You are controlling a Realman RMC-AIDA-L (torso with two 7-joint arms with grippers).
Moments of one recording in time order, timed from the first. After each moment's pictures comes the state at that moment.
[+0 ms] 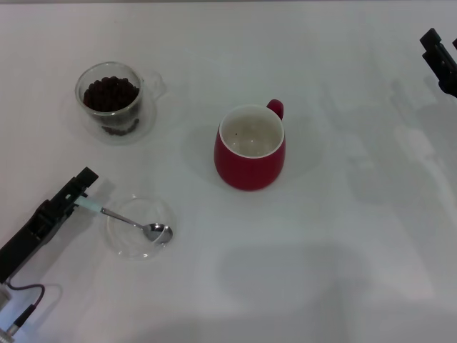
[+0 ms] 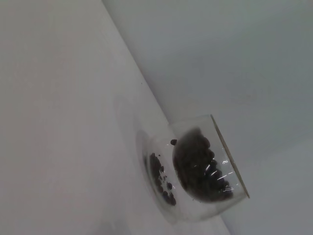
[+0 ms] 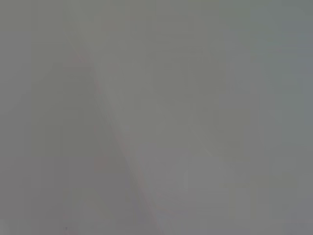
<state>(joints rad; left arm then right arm) -0.24 -2.08 1.19 -0.02 0.92 1.38 -1.49 0.27 2.01 -2.37 -0.21 0.78 -1.28 0.61</state>
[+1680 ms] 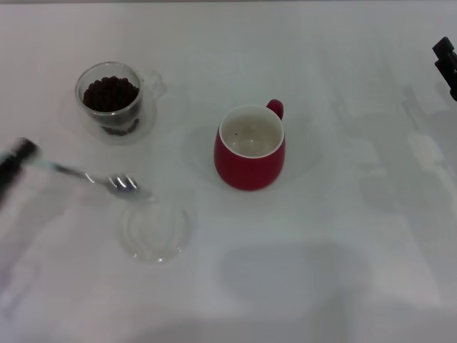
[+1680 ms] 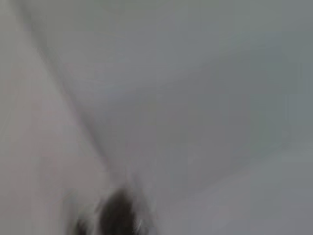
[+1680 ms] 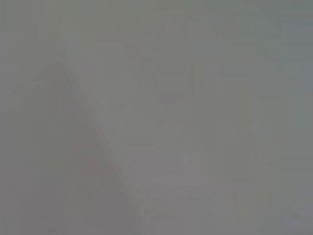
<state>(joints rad) -0.18 -2.03 1.18 0.07 0.87 1.58 -1.52 0.24 2.01 -2.35 -0.21 0.78 -1.29 0.62</state>
